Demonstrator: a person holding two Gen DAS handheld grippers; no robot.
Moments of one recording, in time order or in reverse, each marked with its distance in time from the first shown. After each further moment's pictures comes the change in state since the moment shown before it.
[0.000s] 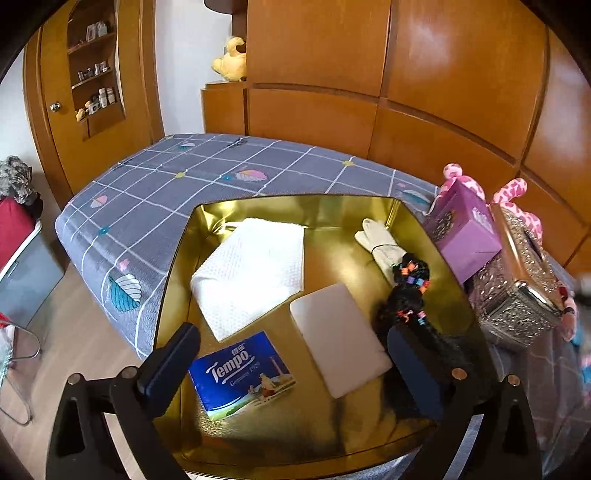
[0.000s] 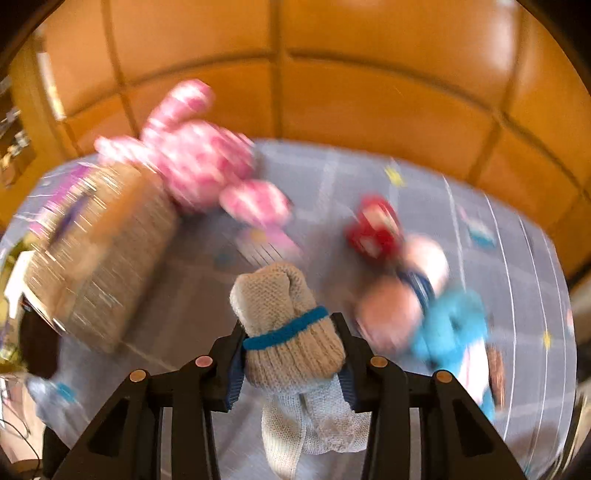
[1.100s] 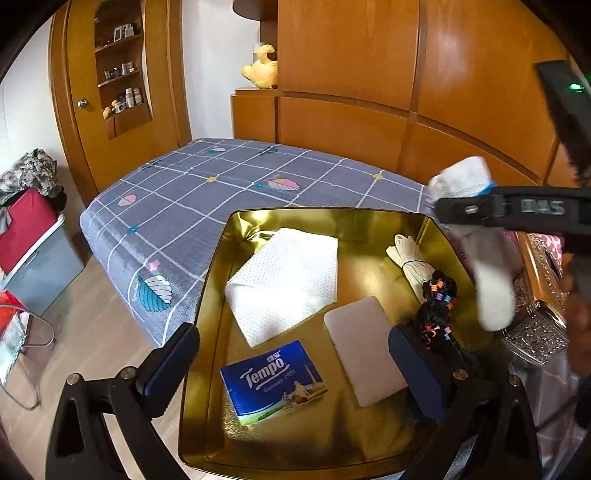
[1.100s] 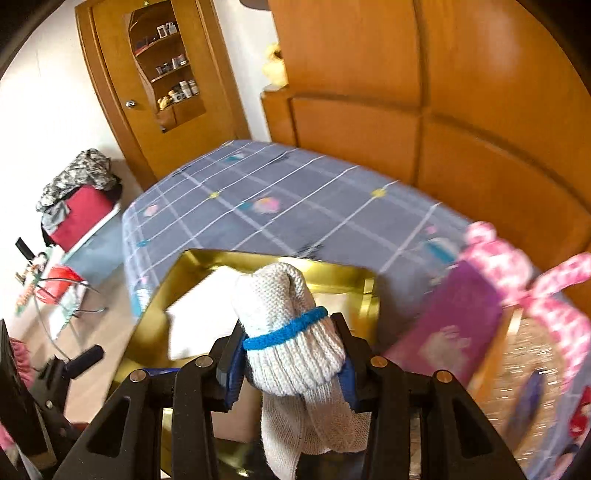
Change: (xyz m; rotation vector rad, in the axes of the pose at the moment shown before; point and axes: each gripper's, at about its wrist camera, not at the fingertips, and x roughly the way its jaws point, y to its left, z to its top) left arm -0.007 0.015 0.002 -0.053 -0.042 0.086; right arm -0.006 0.334 0.066 -0.384 -0.045 0.510
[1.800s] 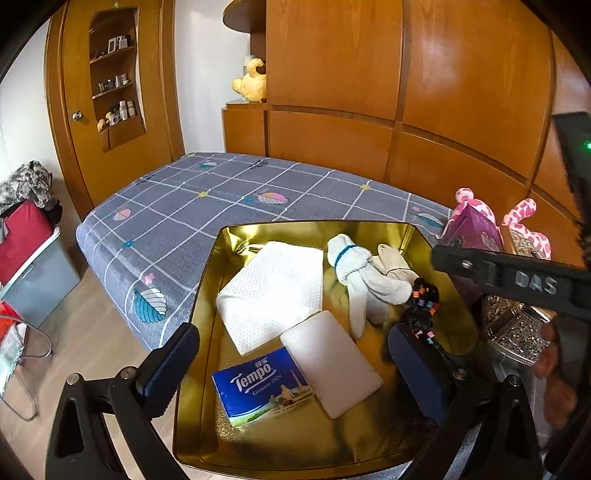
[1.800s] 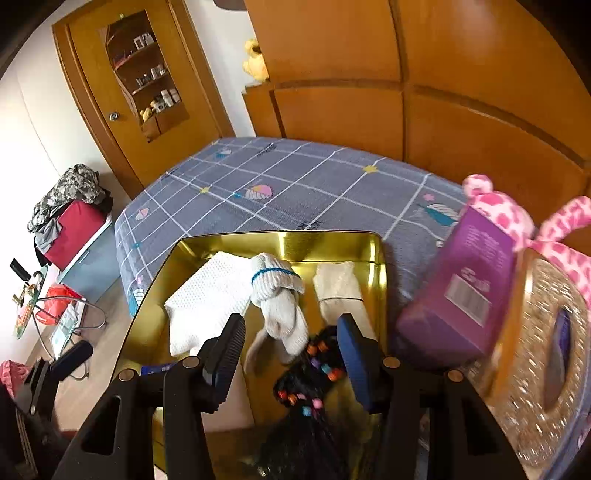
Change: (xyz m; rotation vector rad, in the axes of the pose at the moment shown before) left arm -0.011 -0.007 0.002 0.022 -0.044 -0.019; right arm 0.004 -0.001 -0.034 0.092 -0.023 -0.034
